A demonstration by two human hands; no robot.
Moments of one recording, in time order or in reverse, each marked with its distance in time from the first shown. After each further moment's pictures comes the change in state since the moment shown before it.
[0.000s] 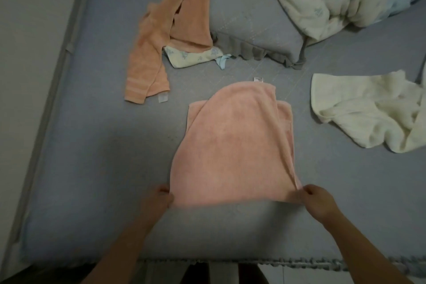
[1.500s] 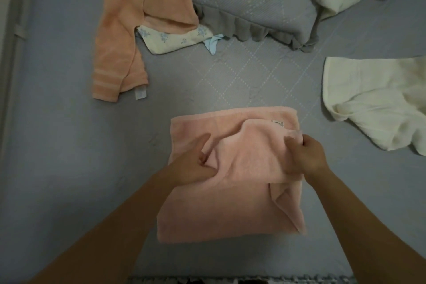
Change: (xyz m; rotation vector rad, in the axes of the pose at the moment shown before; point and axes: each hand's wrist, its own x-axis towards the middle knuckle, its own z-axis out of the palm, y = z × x) left_hand 0.101 0.123 0.063 0.180 -0.394 0.430; right_hand 0.109 -0.091 -0.010 0.381 0.177 0.004
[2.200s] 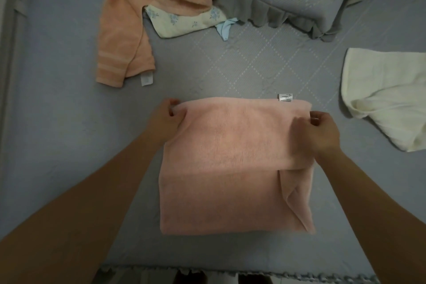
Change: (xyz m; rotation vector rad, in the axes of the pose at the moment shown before) left_hand 0.044 -0.029 -0.079 -0.035 0.590 -0.106; right_hand 0.039 -0.012 0.011 0.010 0.121 -0.070
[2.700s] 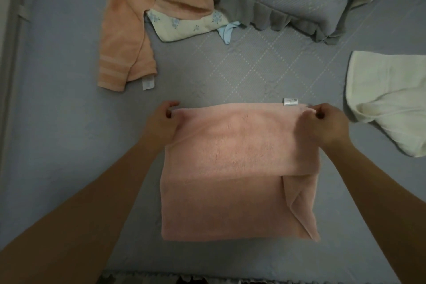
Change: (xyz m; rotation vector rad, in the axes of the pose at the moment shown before) left_hand 0.002 -0.002 -0.009 0.072 0.080 0.047; right_hand 0.025 -0.017 -0.008 -0.243 0.010 -0.263
